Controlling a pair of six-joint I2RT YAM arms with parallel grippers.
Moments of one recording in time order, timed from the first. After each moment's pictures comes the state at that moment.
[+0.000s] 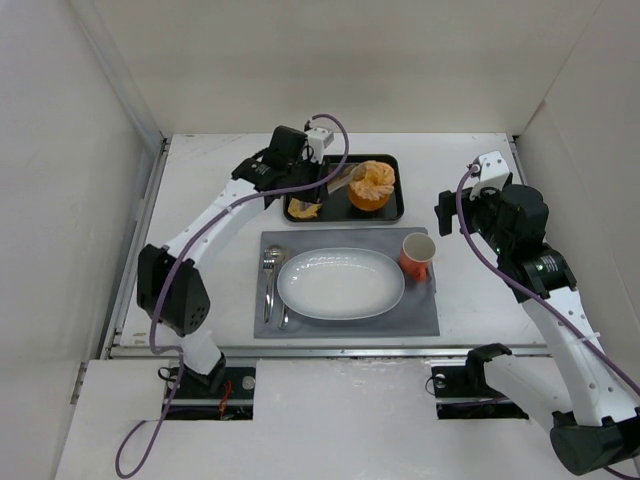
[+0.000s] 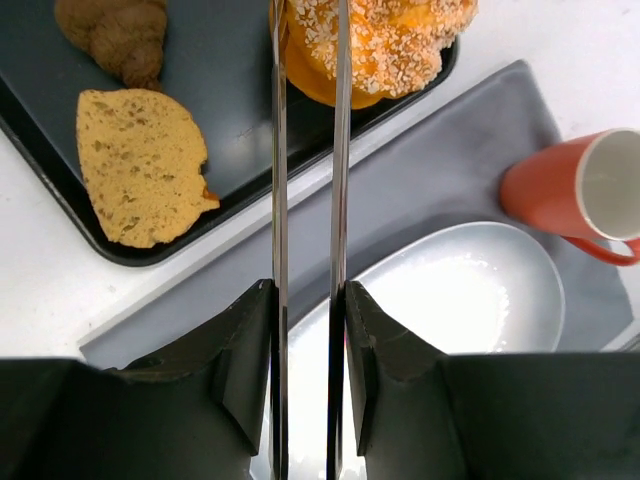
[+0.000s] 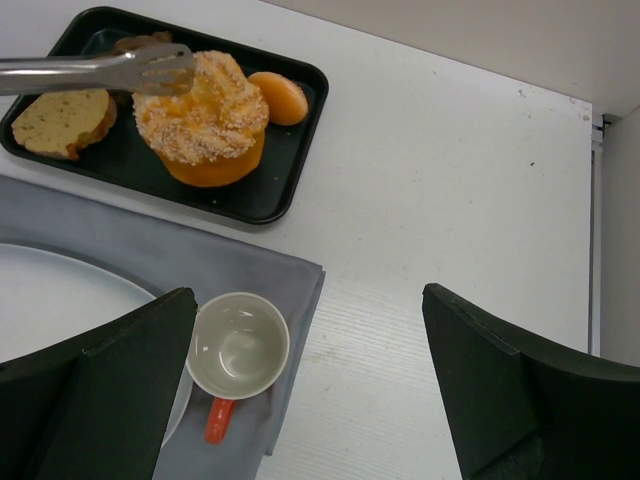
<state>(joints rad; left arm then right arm) -0.52 1.72 1.59 -0.62 0.18 -0.14 0.25 0.87 1.01 -0.43 0.02 -0.12</state>
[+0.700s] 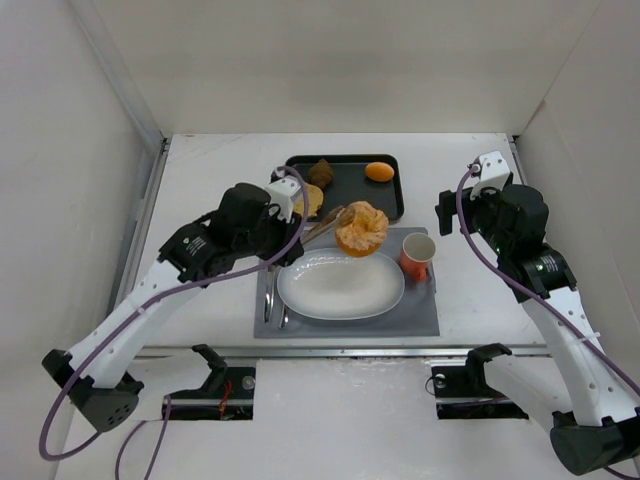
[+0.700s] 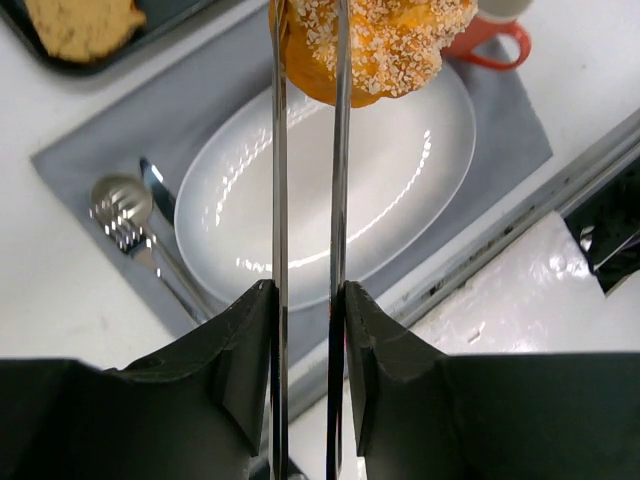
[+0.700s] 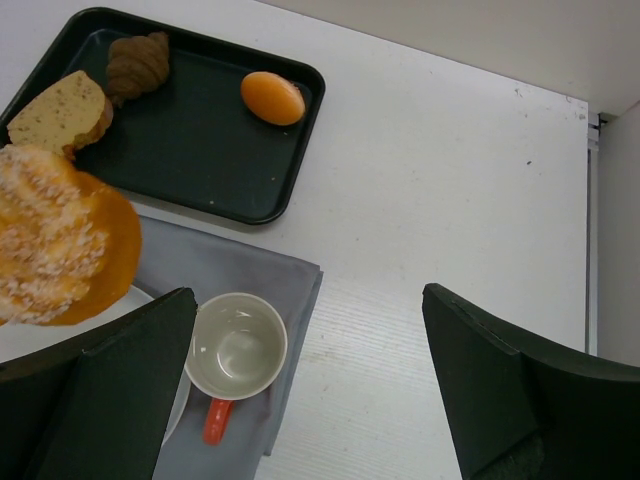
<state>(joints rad) -0.71 1.11 1.30 -0.86 0.09 -0.21 0.25 0.87 1.01 -0.43 0.03 -0.12</state>
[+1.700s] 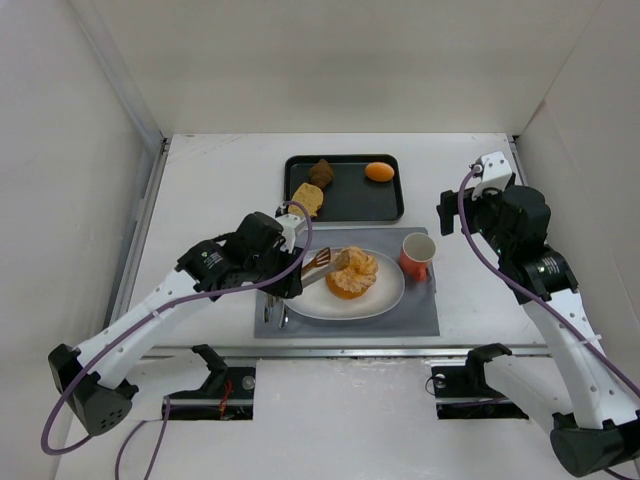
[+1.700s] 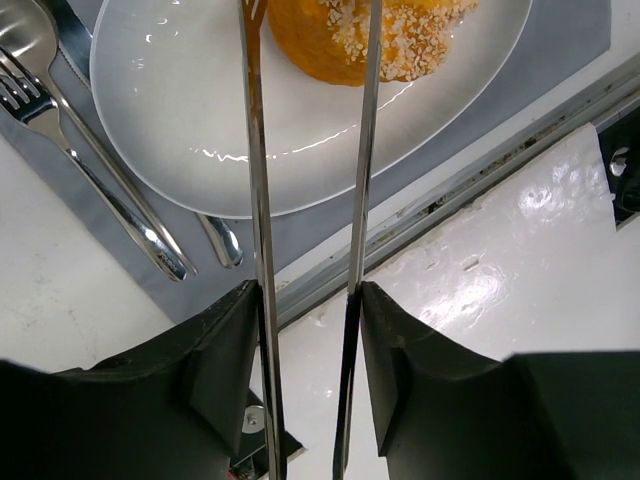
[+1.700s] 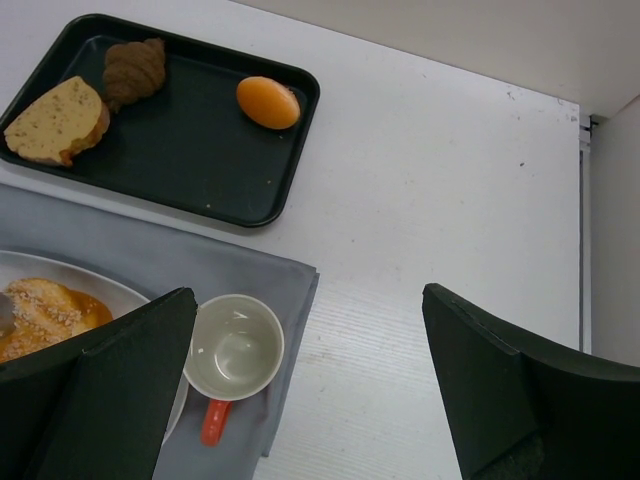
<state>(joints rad) -0.77 1.04 1.05 -0.94 0.11 -0.37 0.25 0.86 1.01 -0.43 0.04 -0.12</state>
